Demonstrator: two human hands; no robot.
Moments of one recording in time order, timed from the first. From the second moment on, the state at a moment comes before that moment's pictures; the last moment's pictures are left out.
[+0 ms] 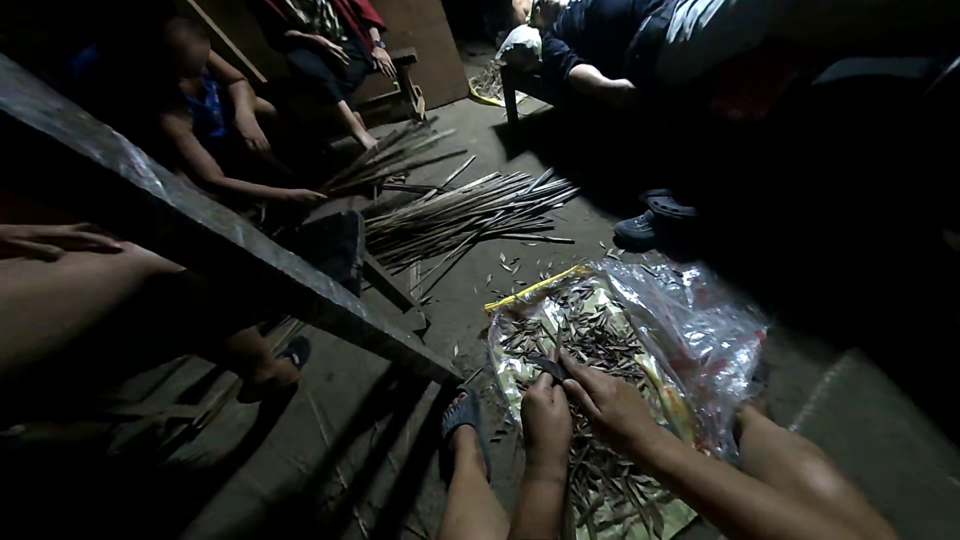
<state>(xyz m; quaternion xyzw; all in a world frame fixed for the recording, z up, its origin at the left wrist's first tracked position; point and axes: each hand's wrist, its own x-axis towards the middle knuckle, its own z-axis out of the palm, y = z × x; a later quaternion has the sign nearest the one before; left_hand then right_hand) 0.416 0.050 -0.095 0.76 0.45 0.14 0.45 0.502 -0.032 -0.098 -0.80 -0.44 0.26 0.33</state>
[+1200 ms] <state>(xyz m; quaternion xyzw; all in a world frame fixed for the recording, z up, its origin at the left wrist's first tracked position) 0.412 0.038 -0.093 0.82 0.41 0.19 0.35 0.522 -0.033 -0.090 -0.72 -0.38 0.41 0.40</state>
